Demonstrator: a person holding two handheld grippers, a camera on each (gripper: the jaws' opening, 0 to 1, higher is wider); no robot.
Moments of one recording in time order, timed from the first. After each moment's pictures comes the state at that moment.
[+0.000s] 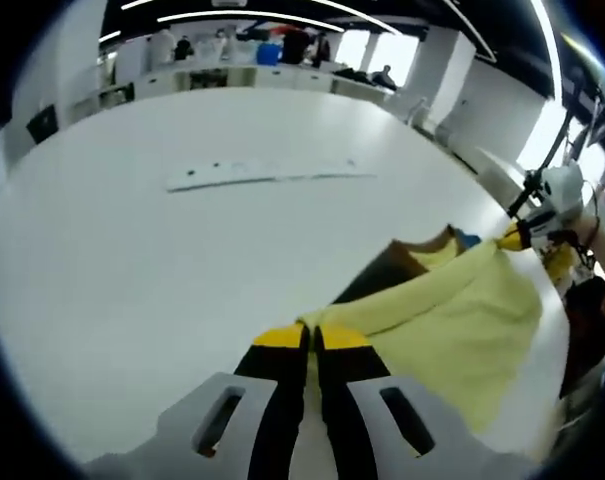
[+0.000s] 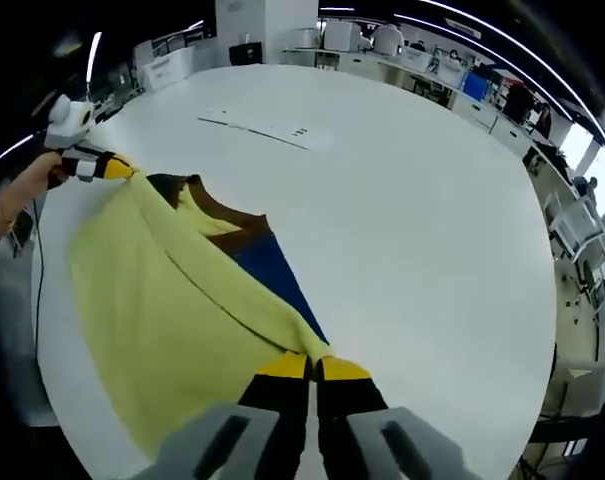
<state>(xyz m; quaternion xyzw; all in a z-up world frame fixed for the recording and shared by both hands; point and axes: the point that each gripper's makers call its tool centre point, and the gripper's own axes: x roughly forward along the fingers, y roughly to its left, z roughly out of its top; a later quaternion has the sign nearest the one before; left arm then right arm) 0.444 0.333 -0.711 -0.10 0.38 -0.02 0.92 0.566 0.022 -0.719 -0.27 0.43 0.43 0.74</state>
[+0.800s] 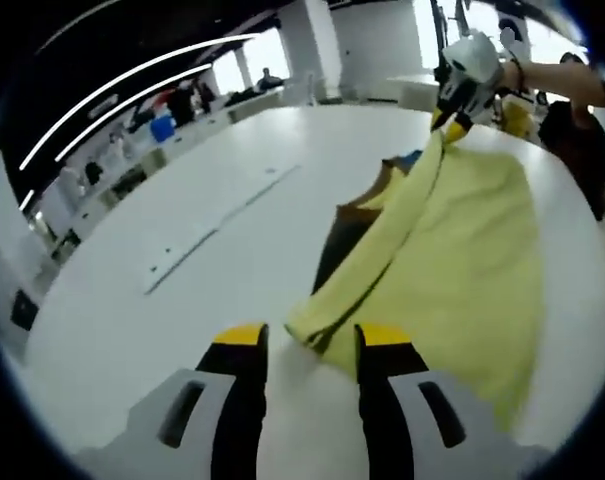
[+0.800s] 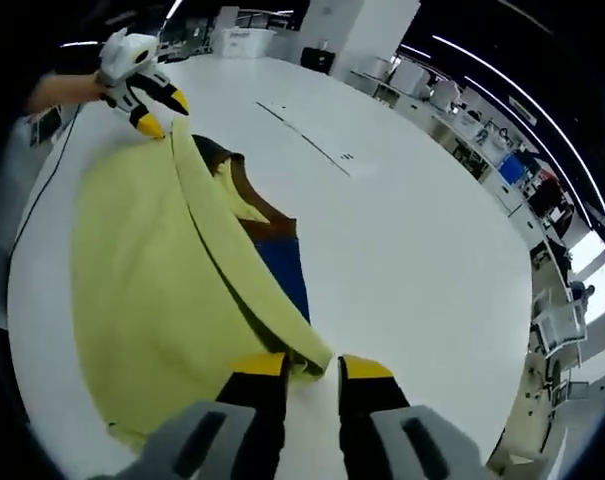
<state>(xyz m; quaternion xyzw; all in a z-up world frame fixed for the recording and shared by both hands) 0.445 0.325 -0.709 0.18 0.32 -0.17 0.91 0.571 0.025 -0.713 -0.40 0.32 0.48 0.71</state>
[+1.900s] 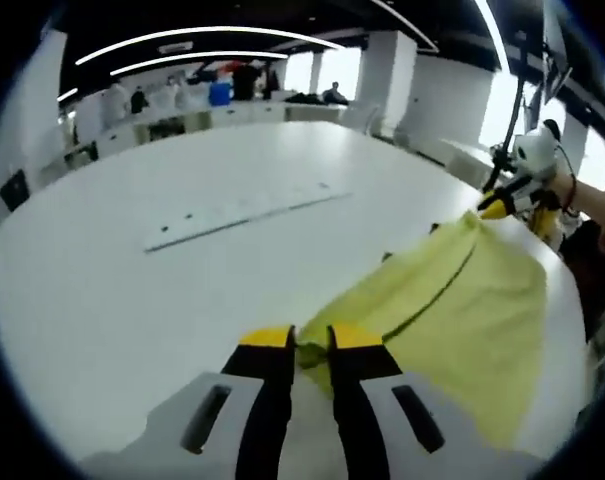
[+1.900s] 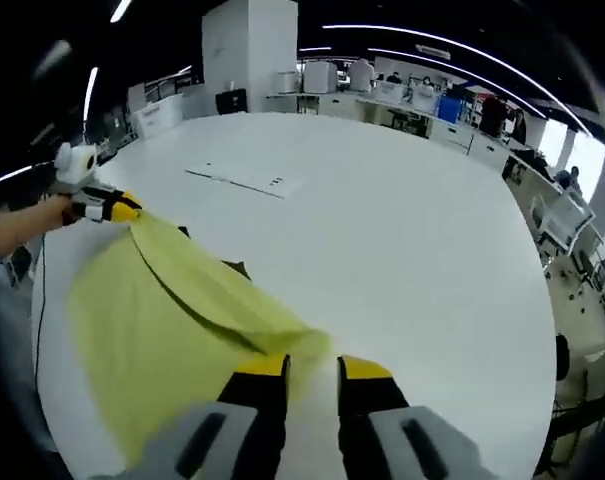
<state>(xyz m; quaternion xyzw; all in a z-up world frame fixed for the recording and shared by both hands) 0.471 0.333 -0.708 -0.02 0.31 -0.11 0.94 0.594 0.032 -0.699 -0.16 0.37 0.43 0.81</state>
